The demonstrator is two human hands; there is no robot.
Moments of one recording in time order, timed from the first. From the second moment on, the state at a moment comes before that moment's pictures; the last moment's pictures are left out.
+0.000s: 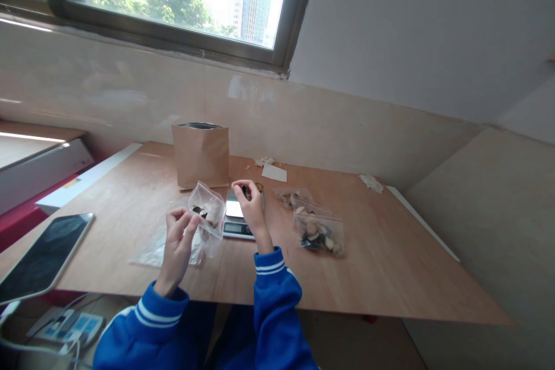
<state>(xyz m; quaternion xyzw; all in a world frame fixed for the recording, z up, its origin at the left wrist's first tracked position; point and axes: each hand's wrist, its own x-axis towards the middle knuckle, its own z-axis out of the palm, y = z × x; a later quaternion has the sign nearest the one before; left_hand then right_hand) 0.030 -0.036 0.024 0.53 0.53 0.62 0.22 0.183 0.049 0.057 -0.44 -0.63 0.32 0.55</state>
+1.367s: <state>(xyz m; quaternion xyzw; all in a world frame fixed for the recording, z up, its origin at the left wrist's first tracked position) 0.027 -0.038 0.013 0.45 0.47 0.64 0.41 0.231 0.113 -0.028 -0.56 -0.73 0.08 0.38</state>
